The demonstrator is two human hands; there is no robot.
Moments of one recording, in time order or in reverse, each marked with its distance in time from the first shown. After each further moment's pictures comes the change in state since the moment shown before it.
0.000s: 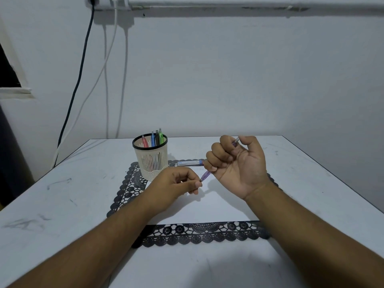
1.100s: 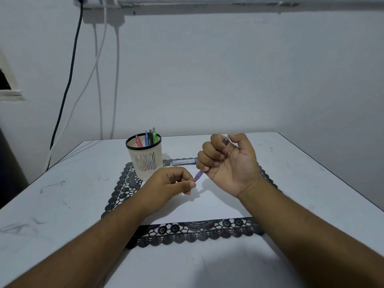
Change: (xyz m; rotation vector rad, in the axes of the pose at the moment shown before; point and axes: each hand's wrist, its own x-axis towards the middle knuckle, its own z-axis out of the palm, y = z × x) left_hand 0.001 -0.003 -0.001 -0.031 -0.036 -0.001; right_hand 0.001 0.003 0.000 0.008 -0.045 0.018
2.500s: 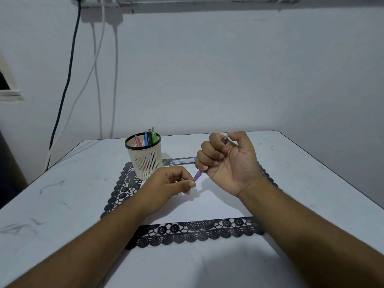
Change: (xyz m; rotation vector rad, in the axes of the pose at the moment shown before) left_hand 0.000 0.000 0.002 -0.025 0.014 0.006; right_hand 0.000 -0.002 0.002 -0.029 0.003 0.008
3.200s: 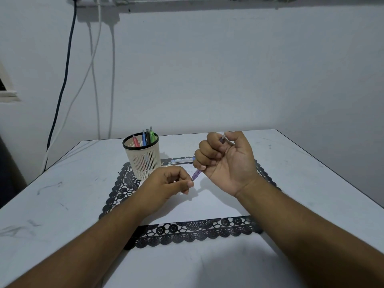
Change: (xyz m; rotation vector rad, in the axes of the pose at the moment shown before) left_hand 0.001 -0.003 0.001 -0.001 0.007 0.014; right_hand 0.001 0.002 -0.001 0.004 -0.009 -0.014
